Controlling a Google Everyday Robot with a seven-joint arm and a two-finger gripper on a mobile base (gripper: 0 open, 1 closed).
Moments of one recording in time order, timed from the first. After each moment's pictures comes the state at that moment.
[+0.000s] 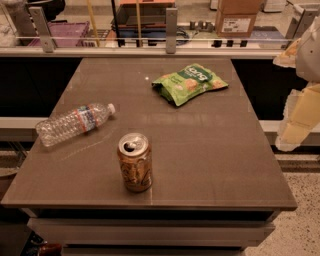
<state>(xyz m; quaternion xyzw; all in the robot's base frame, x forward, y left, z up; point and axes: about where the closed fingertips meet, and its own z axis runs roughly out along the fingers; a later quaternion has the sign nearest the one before) 0.438 -0.215 0.984 -0.60 0.78 -0.04 0.17</state>
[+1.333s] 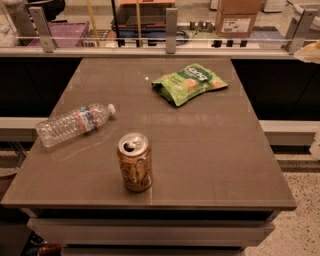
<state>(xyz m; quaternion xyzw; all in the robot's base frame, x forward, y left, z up) 0.401 -0.224 1.014 -0.62 0.75 0.01 0.22</state>
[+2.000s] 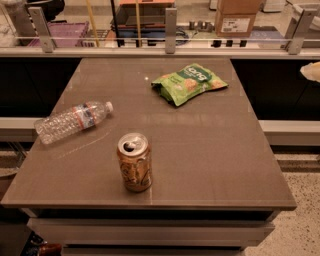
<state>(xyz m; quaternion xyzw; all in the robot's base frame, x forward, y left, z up) 0.368 -0.219 1.008 -0.60 0.72 0.13 0.32</state>
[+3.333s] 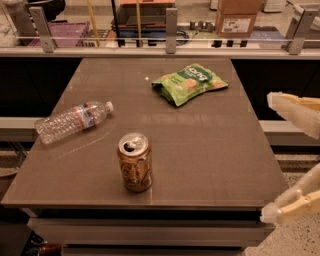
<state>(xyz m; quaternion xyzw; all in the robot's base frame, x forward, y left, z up) 0.327 -0.141 0.994 -0.50 0.66 0.26 0.49</state>
